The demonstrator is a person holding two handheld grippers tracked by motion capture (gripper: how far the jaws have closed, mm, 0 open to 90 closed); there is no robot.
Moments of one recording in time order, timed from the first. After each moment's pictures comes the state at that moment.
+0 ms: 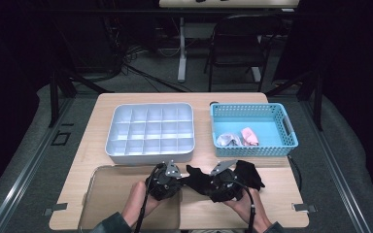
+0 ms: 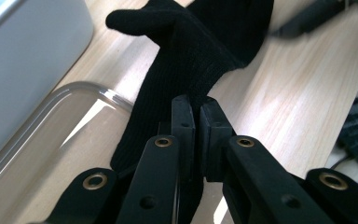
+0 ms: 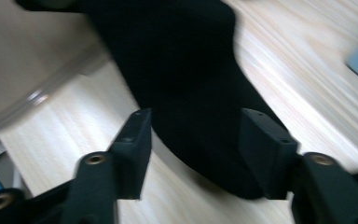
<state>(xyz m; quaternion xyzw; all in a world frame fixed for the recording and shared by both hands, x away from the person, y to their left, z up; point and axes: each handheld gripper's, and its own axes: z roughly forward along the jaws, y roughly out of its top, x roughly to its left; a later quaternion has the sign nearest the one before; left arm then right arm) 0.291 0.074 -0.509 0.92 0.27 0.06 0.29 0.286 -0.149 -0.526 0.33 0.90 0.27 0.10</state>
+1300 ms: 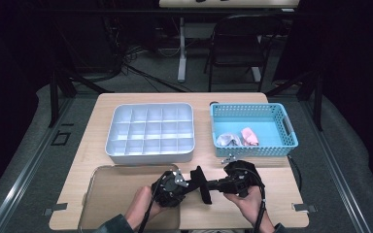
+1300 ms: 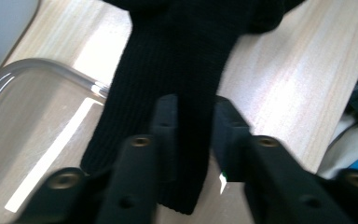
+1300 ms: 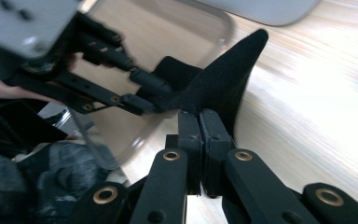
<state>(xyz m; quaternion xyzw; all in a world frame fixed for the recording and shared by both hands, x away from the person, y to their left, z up) 0.283 0.060 -0.532 0.95 0.23 0.05 0.23 0.294 -0.177 -0.503 0.42 0.82 0.39 -0.07</state>
